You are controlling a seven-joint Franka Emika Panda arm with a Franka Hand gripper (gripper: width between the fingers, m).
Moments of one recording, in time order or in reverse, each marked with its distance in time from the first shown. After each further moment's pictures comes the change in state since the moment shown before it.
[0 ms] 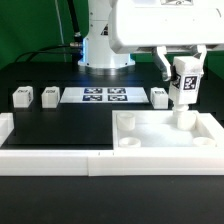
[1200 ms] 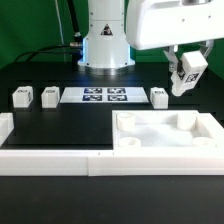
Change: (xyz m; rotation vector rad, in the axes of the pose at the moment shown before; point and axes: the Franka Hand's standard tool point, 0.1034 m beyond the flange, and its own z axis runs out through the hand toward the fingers) arm -0.042 -0.039 -0.025 0.108 -0.528 0.005
